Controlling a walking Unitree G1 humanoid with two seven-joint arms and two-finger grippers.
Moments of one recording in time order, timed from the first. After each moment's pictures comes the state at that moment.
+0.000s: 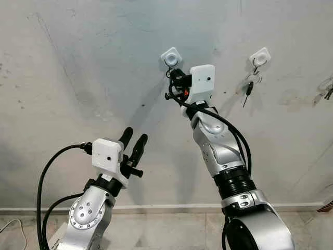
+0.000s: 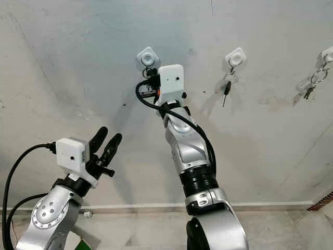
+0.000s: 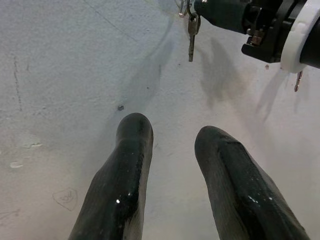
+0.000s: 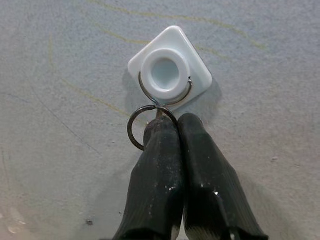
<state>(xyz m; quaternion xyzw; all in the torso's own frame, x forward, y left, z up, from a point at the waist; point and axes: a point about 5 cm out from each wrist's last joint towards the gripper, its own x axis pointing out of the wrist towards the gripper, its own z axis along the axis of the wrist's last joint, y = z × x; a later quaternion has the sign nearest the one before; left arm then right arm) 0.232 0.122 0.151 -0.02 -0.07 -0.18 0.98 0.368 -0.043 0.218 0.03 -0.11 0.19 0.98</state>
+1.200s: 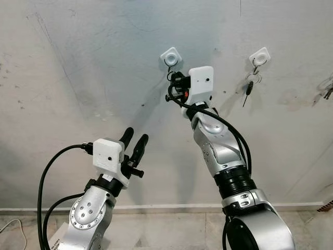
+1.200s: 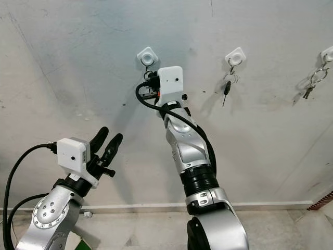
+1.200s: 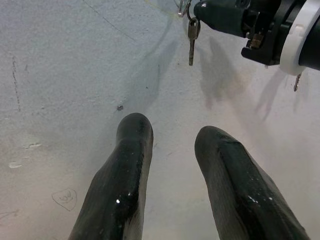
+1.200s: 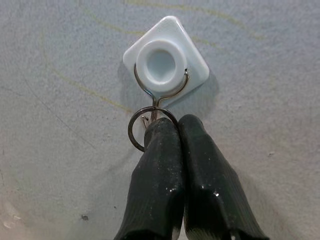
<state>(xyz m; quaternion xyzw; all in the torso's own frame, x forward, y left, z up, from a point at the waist) 0.232 0.122 0.151 -0.02 -0.07 -0.18 0.98 0.368 -0.044 0.218 0.03 -0.11 0.19 0.98</state>
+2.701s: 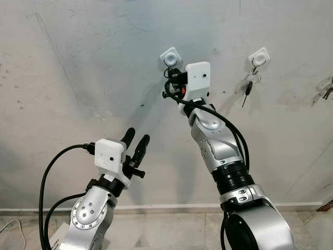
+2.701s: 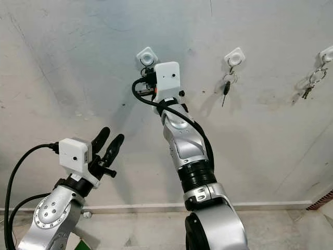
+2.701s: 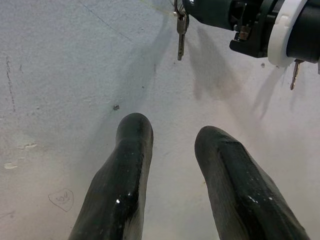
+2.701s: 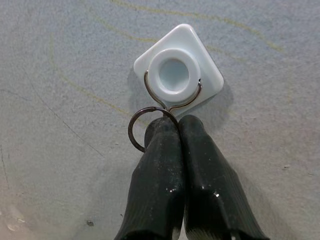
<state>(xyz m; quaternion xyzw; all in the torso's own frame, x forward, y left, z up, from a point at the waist) 0.232 0.119 0.150 -0.02 -0.07 -0.18 0.98 0.372 -0.037 0.222 0.02 -0.10 0.19 0.98</state>
